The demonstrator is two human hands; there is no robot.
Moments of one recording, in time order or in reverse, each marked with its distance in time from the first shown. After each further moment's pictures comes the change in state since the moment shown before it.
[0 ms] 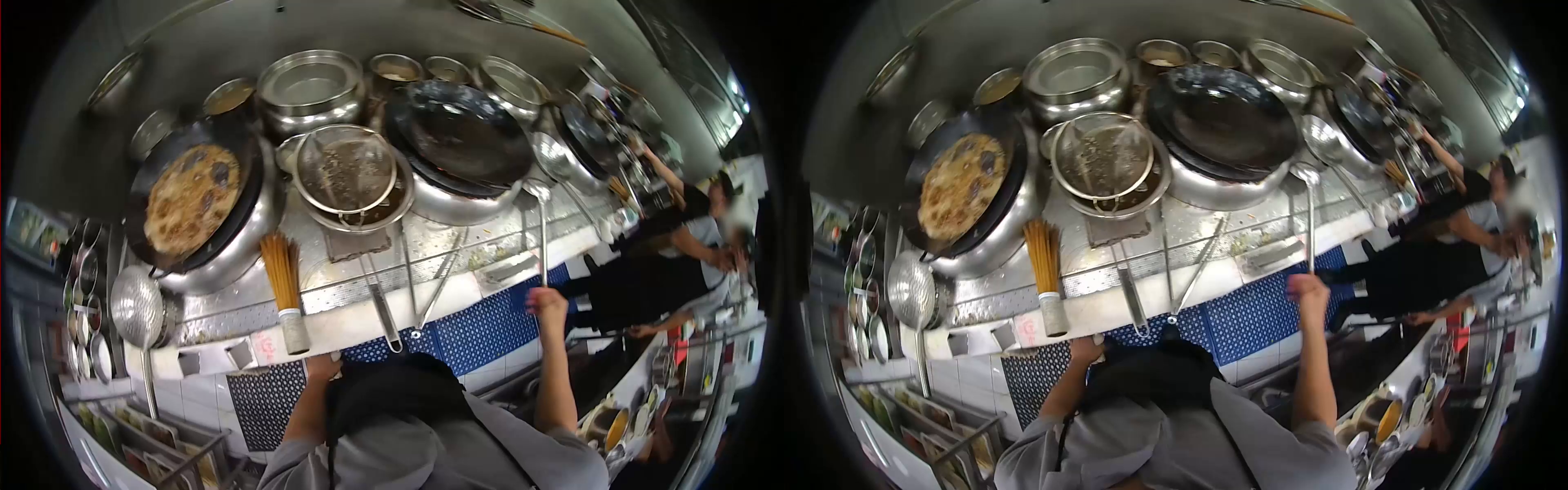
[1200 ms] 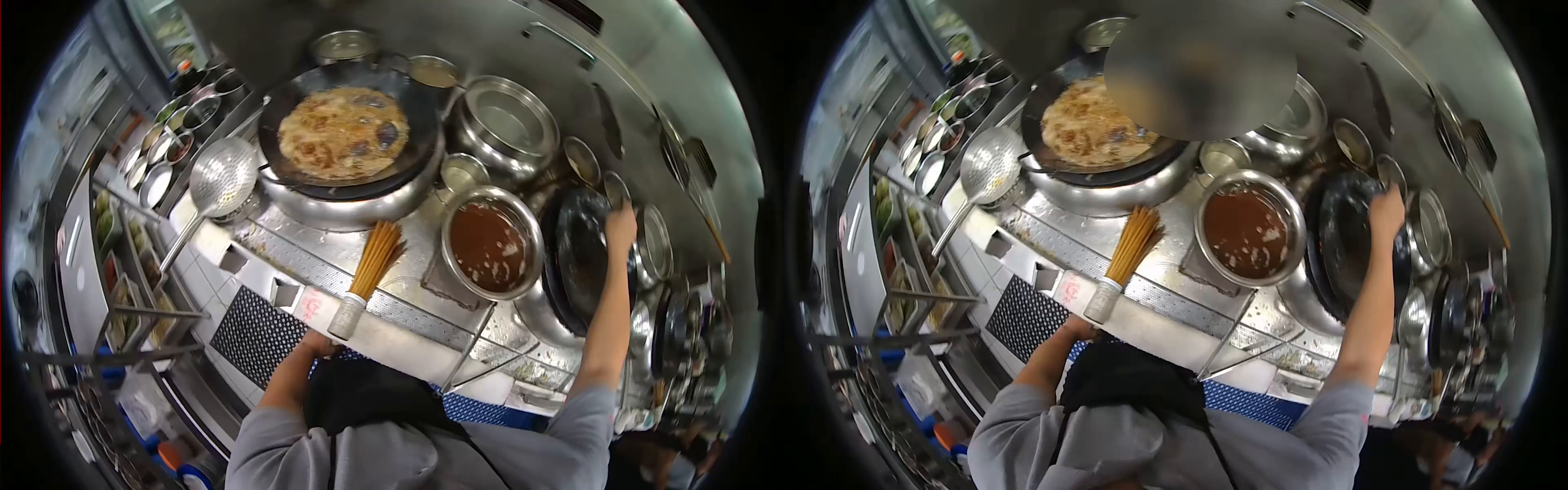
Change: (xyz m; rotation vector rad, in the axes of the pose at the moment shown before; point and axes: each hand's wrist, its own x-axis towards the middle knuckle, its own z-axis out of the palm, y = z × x) left_hand -0.015 -0.065 -0.001 -0.144 0.099 -0.068; right_hand 0.302 -0.243 0.346 -0.939 0.048 -0.883
